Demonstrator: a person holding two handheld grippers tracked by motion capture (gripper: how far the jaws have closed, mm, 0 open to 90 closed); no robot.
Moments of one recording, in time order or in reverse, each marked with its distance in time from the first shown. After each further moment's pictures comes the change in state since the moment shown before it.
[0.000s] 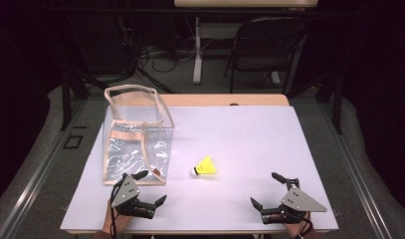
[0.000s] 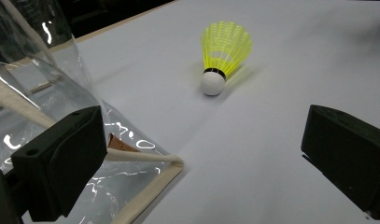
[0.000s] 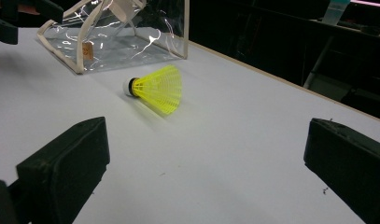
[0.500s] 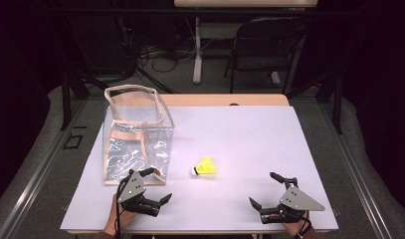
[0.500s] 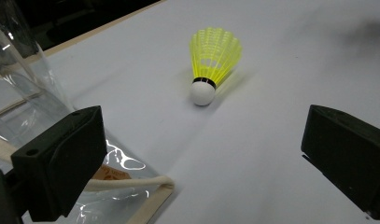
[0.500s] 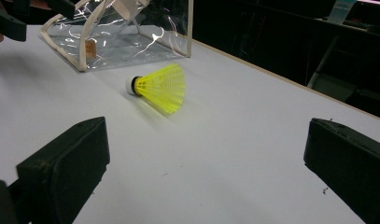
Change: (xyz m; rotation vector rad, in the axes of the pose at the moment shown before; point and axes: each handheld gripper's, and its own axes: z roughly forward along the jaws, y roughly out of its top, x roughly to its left) left arm -0.001 0.013 0.012 0.018 -0.043 0.024; right arm 0.000 0.000 0.003 0.006 0.013 -0.007
